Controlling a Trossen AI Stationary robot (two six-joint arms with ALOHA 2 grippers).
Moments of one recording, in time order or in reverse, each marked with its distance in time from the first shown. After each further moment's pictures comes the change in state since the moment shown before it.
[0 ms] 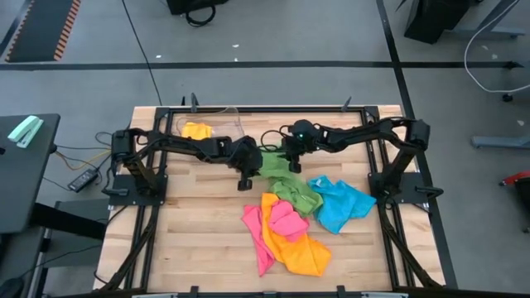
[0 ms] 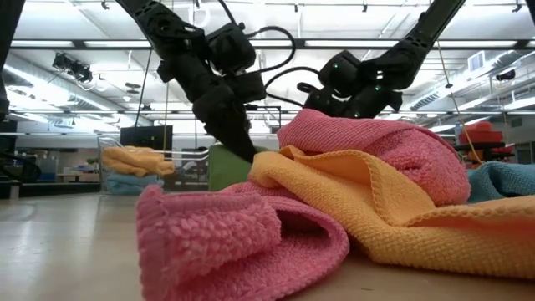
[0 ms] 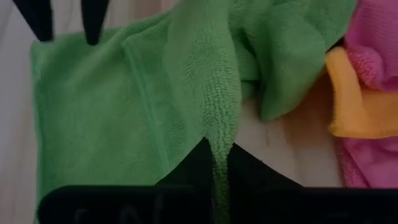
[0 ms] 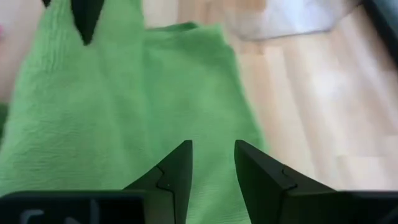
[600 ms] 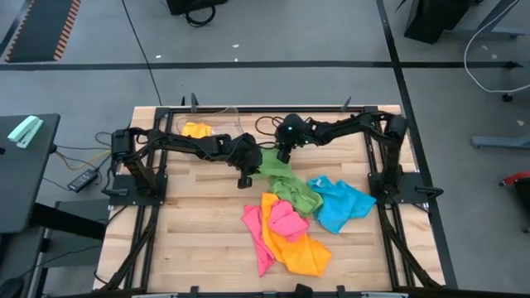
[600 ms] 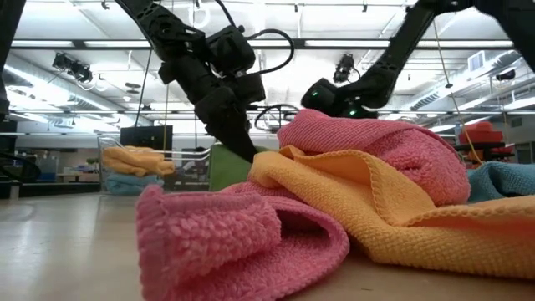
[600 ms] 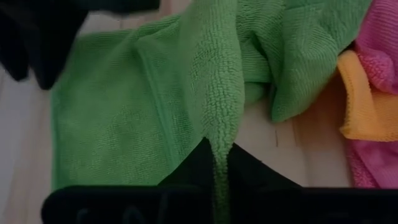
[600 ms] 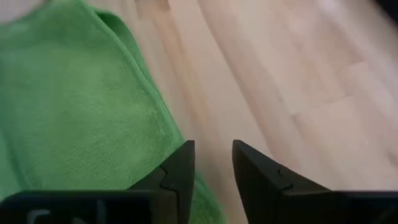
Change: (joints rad) left arm 0.032 0.001 0.000 0.008 0.007 0.009; right arm -0.080 0.212 0.165 -0.053 0.100 0.237
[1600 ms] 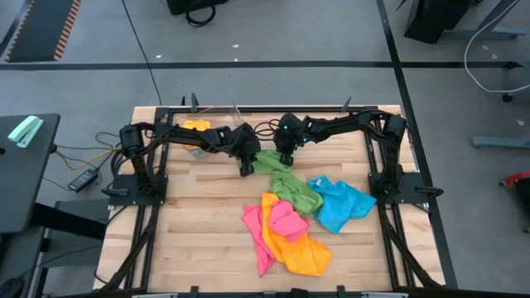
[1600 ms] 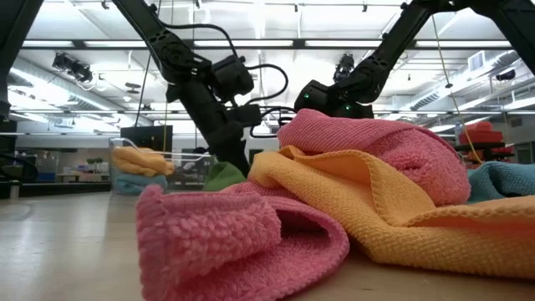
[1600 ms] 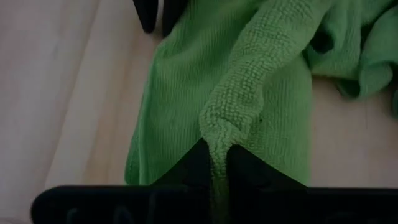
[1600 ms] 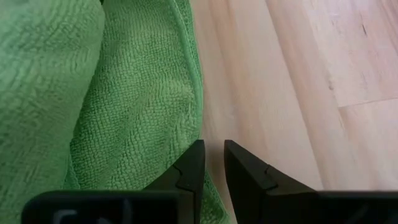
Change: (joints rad) left arm 0.126 0.087 -0.002 0.047 -0.072 -0.007; right arm 0.008 0.021 0.090 -0.226 -0.088 -0.142
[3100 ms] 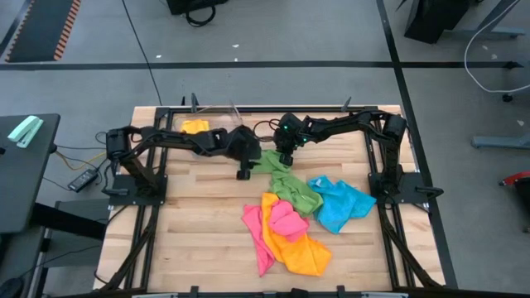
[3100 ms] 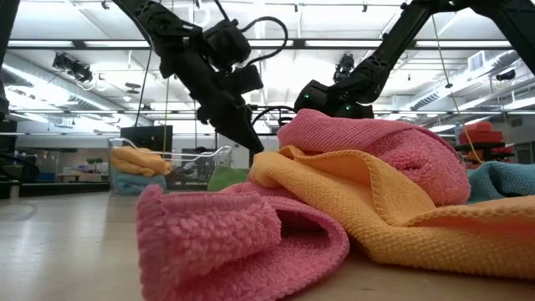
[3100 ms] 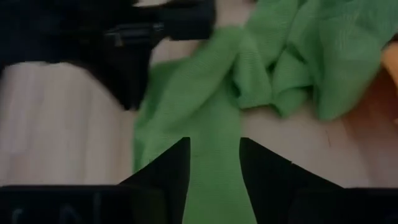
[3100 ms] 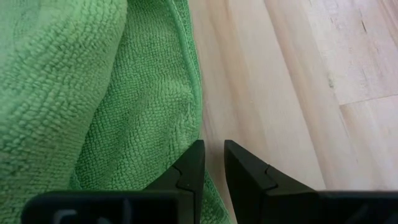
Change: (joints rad) left arm -0.079 -0.132 0.002 -0.019 -0.009 0.210; right arm 0.000 0.000 -0.002 0.006 -0.004 0.026
